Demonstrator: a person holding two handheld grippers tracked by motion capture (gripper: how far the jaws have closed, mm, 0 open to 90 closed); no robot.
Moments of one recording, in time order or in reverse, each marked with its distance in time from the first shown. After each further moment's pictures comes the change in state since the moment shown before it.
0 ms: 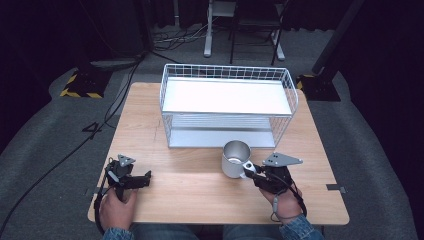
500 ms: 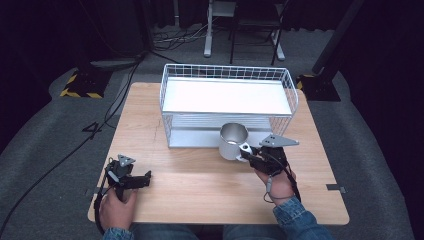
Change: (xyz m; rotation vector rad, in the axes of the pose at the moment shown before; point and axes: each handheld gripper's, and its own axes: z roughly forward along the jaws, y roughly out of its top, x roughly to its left) left arm 0.000 0.000 0.000 0.000 0.000 0.000; right arm -0.016 0.041 0.017 -0.065 -0.027 0.026
